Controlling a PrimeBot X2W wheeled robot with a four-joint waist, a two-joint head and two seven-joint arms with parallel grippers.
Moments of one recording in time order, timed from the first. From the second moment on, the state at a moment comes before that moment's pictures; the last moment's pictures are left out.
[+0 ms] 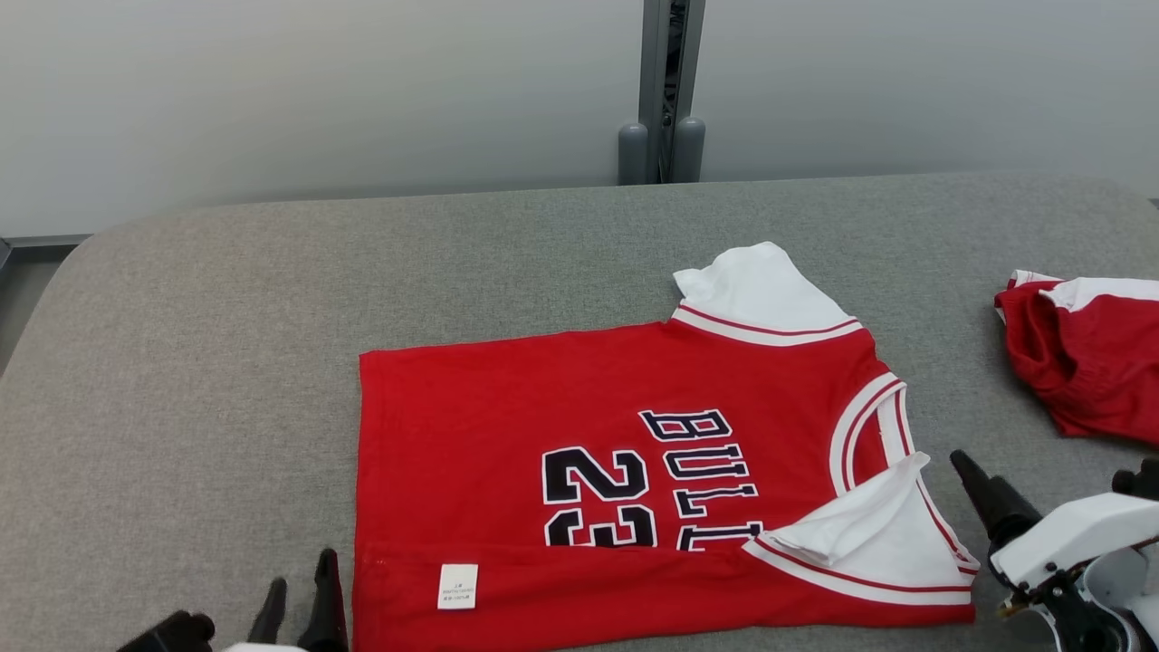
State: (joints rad) left arm 0.07 0.24 -0.36 0.27 -1.08 0.18 -0.25; right arm -0.24 -0.34 0.29 0.58 1.20 0.13 0.07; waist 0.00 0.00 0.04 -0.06
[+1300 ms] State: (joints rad) left arm -0.07 0.06 -0.11 0.30 -0.16 0.09 -0.26; right arm -0.37 -0.25 0.29 0.53 0.61 0.13 -0.22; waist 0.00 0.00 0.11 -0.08
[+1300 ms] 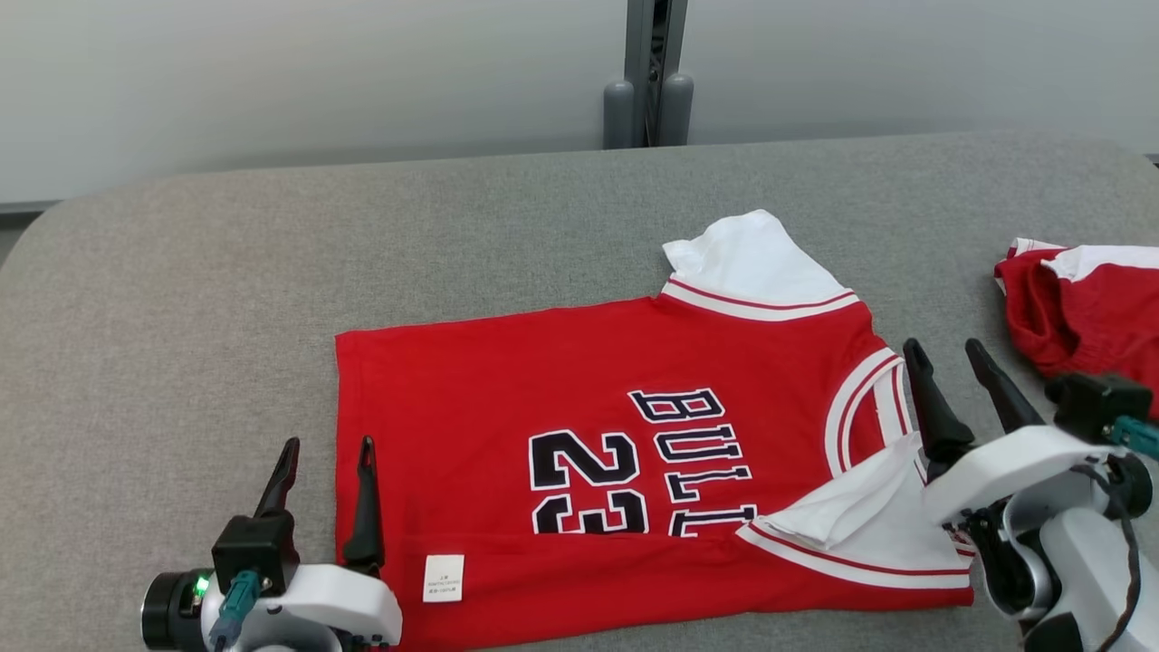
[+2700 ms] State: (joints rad) left arm -0.77 0.14 -0.16 0.97 -0.26 -0.11 -0.08; right arm -0.66 -0.28 0.33 0.64 0.61 0.13 -0.22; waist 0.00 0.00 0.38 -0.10
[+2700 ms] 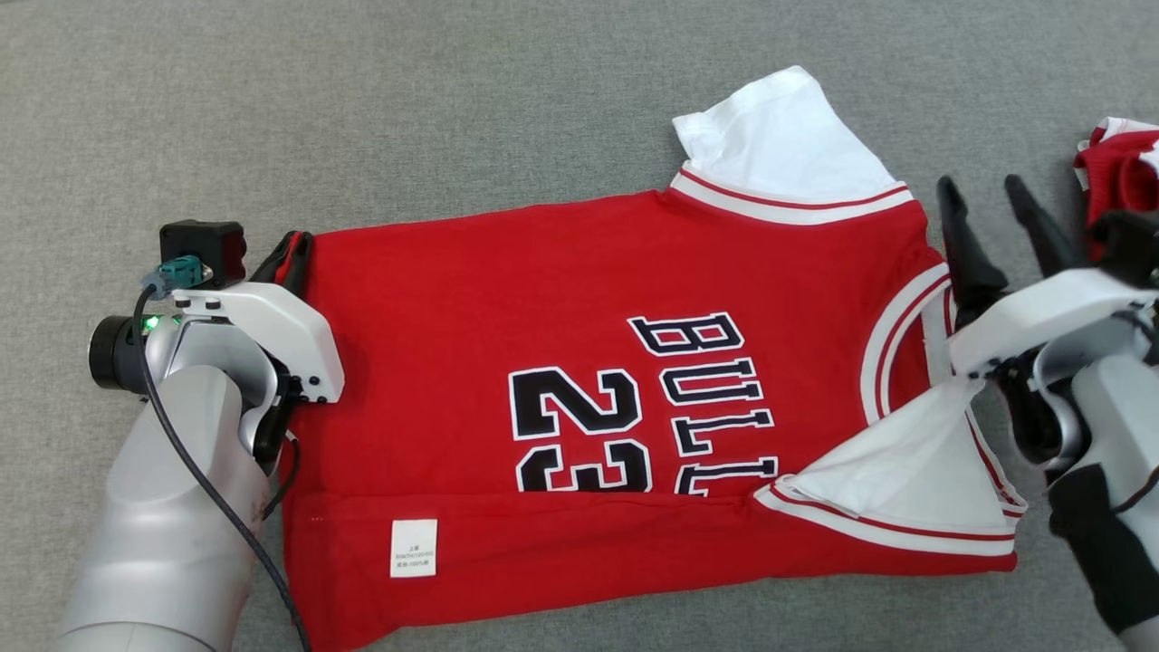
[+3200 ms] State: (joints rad) left arm -0.85 0.10 -0.21 1.04 -0.26 -0.12 -0.14; right arm -0.94 -0.36 0.43 0.73 0.79 0.13 0.08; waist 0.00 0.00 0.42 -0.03
